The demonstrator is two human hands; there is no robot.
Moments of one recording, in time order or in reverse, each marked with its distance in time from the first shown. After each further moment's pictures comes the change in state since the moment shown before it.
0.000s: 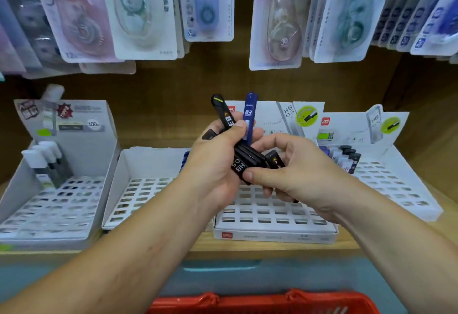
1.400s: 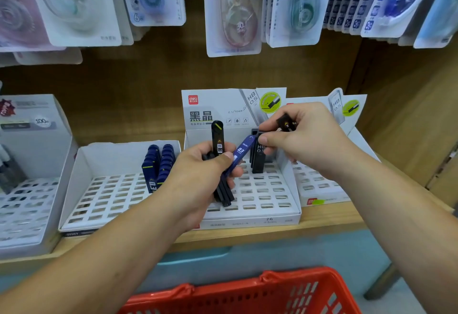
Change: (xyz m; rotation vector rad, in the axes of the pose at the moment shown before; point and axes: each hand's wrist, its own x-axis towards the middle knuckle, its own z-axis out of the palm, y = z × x) left_hand -0.011 -0.037 -0.008 0.467 -0.018 -0.058; right_hand 0.008 0.012 -0.067 -0.199 0.283 -0.130
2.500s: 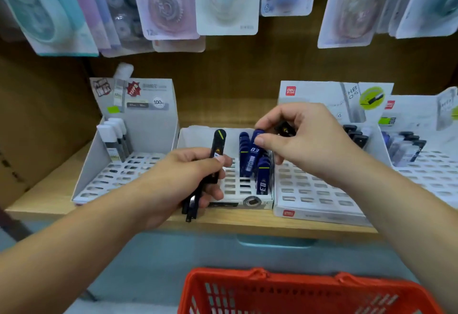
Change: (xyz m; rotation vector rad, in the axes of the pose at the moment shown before) left_hand -0.043 0.026 -0.170 0.274 -0.023 -0.108; right_hand -0.013 -0.060 0.129 -0.018 -0.218 -0.168
